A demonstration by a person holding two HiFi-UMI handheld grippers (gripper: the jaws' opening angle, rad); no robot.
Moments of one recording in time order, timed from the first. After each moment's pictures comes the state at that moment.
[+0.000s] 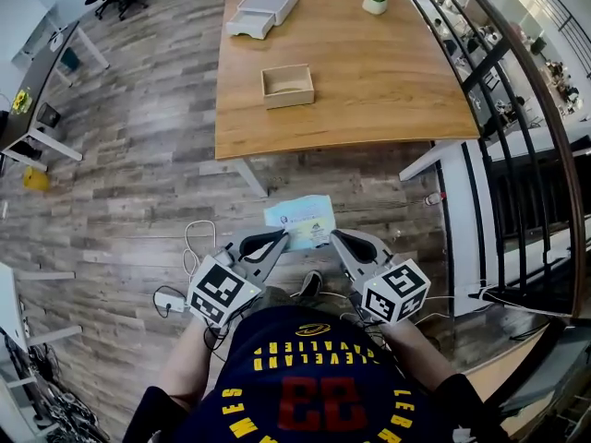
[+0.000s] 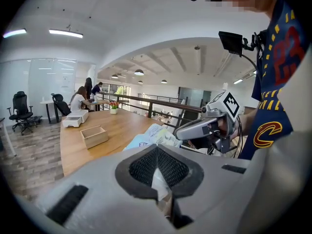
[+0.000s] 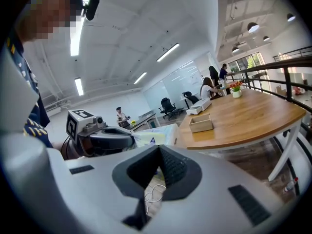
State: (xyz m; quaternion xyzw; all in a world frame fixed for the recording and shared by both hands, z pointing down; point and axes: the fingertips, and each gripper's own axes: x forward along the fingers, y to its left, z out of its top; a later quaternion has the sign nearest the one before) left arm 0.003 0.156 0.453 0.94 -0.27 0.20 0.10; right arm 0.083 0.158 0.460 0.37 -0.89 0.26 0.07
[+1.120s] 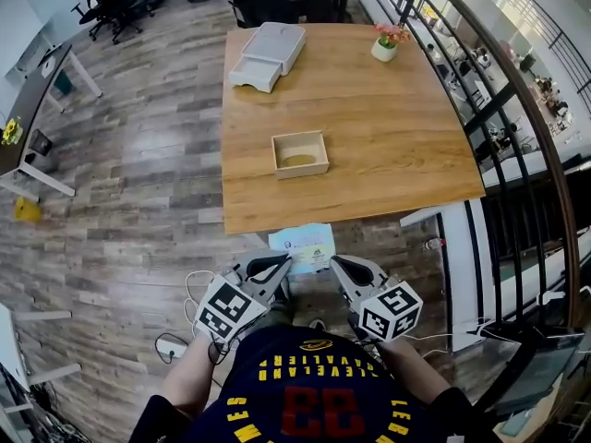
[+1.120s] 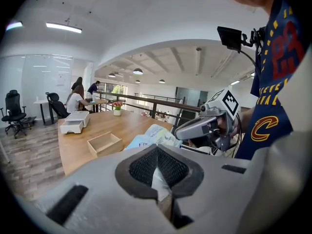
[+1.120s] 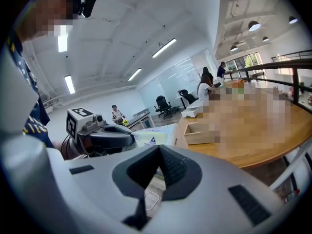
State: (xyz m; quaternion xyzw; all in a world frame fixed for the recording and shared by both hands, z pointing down) left arm -0.041 -0.006 0.465 0.94 -0.25 0.20 0.11; right arm 0.038 0.000 0.472 0.39 -0.88 0.27 0.09
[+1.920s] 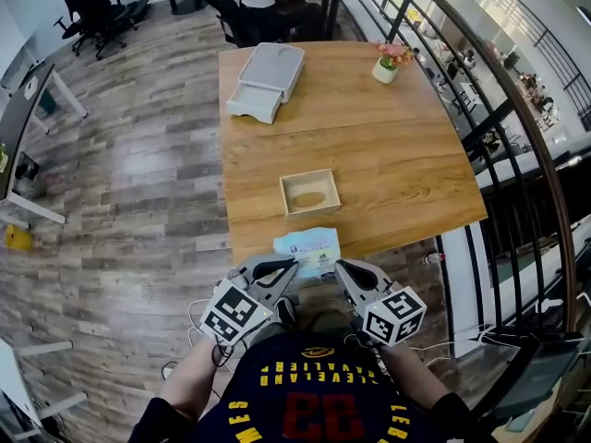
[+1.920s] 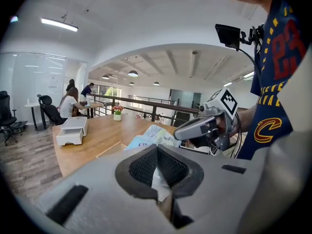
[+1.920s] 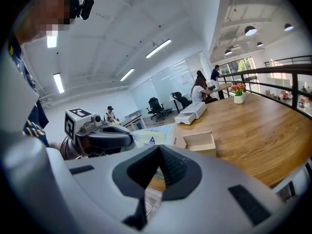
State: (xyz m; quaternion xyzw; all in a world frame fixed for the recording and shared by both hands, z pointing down) left arm -0.073 -0.116 0.455 0.96 -0.20 0.18 0.09; right arm 0.005 -0.106 0.460 0.44 -0.86 0.26 0.09
